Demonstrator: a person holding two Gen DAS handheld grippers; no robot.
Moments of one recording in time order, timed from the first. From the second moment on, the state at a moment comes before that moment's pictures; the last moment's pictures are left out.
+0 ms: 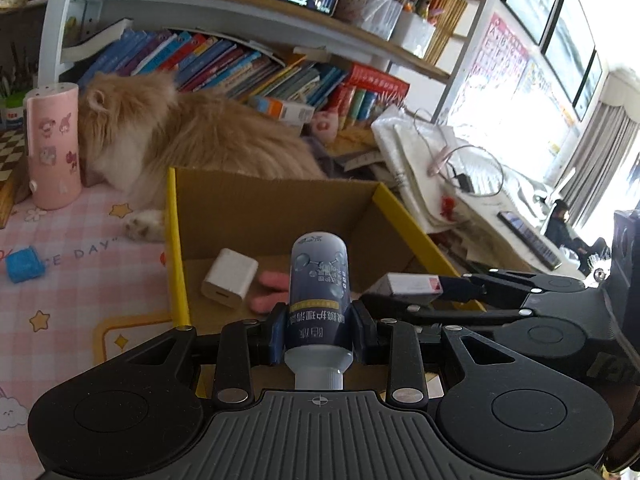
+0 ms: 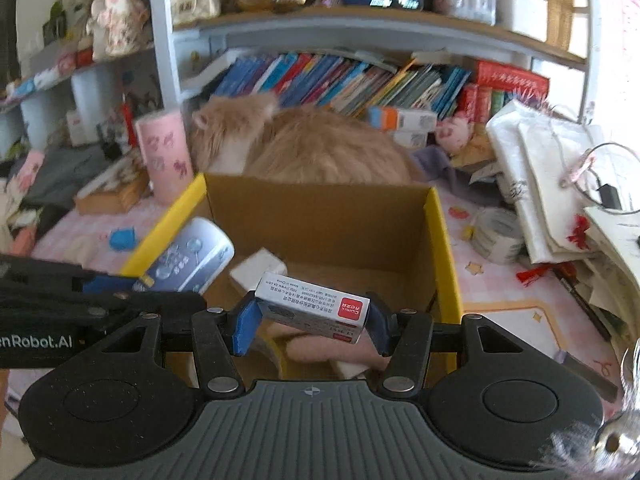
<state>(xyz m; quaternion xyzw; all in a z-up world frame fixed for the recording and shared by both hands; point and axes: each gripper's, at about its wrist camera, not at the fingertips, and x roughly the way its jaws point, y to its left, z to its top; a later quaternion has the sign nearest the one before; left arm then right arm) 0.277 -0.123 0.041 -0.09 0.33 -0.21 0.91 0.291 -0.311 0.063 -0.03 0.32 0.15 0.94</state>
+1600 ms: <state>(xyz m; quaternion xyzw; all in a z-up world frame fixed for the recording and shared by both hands) 0.239 -0.126 0.044 -0.07 0.28 -0.13 0.95 0.282 -0.327 0.056 0.04 0.33 0.15 0.93</state>
